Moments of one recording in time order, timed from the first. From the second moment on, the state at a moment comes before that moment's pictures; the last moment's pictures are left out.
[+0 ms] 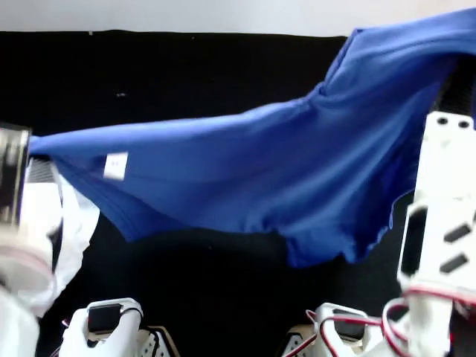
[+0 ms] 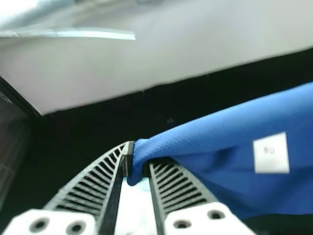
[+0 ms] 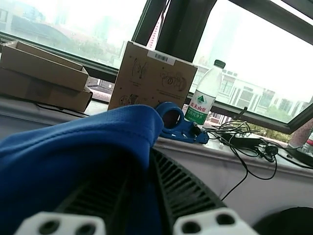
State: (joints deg) left arm -14.7 -43.7 -37.2 100.7 -21.9; right arm 8.8 -45.4 -25.2 63.5 19.2
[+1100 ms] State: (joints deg) left arm -14.7 -58.8 -33.9 100.5 -21.9; right arm 8.8 -60.6 -27.9 63.5 19.4
